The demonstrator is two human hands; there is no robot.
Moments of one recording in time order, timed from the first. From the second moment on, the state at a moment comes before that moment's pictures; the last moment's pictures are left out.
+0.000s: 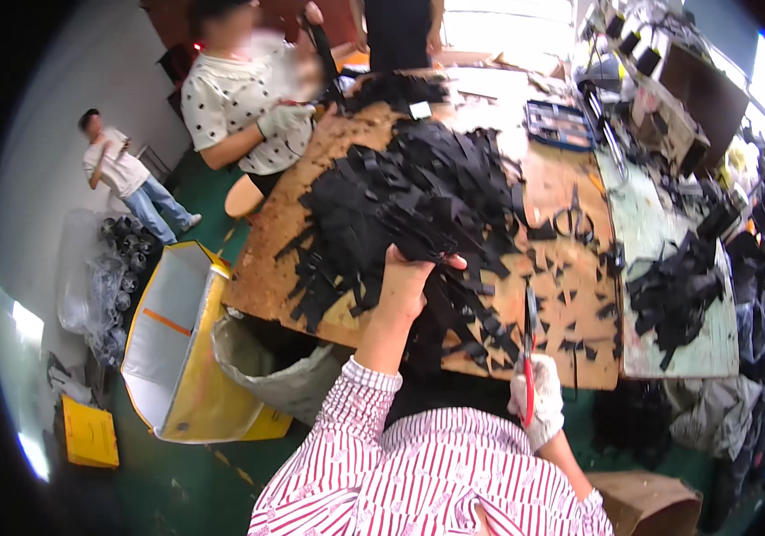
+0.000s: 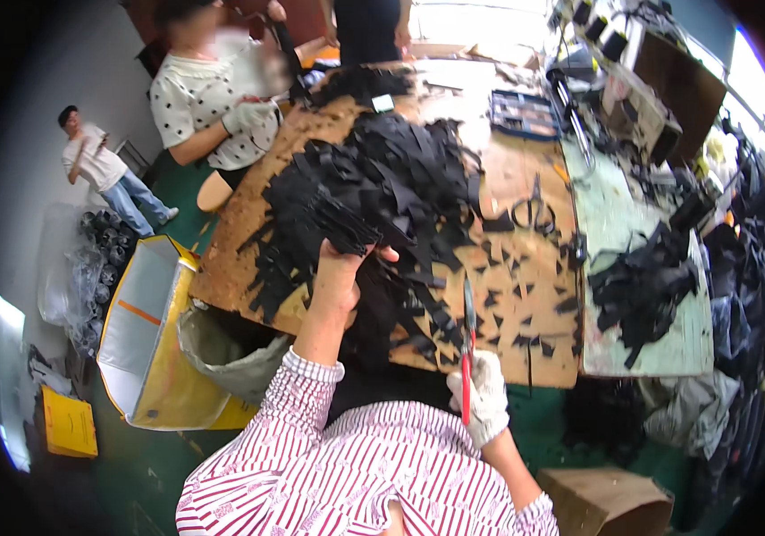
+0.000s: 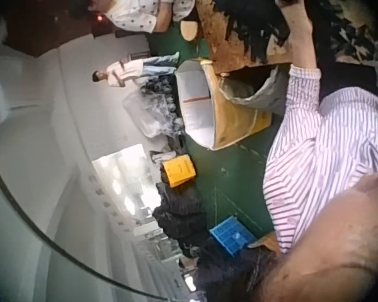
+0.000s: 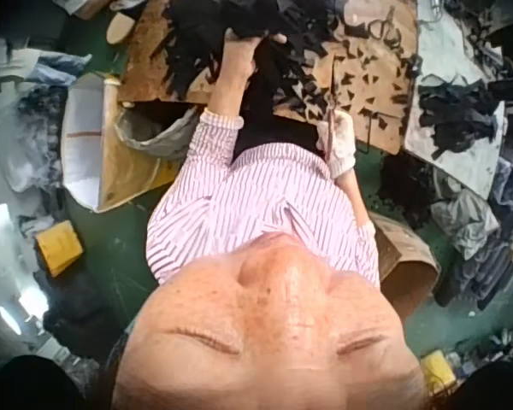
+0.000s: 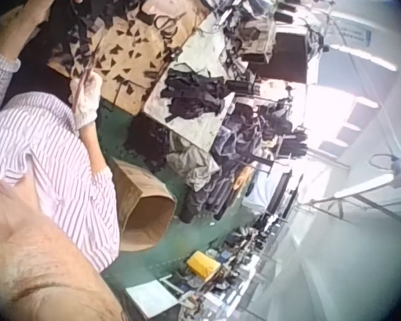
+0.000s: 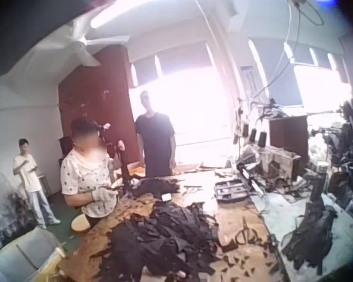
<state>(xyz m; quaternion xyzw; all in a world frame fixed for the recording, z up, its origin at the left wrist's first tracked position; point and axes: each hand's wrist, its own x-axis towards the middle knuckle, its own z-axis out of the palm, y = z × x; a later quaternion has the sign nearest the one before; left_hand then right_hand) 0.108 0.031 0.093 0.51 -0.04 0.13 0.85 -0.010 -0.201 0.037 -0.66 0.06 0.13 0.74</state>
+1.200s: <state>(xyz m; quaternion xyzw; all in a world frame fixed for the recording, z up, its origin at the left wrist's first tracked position) 0.068 -0.017 0.056 0.71 -0.04 0.06 0.70 0.008 -0.200 0.048 -0.74 -0.01 0.19 0.65</state>
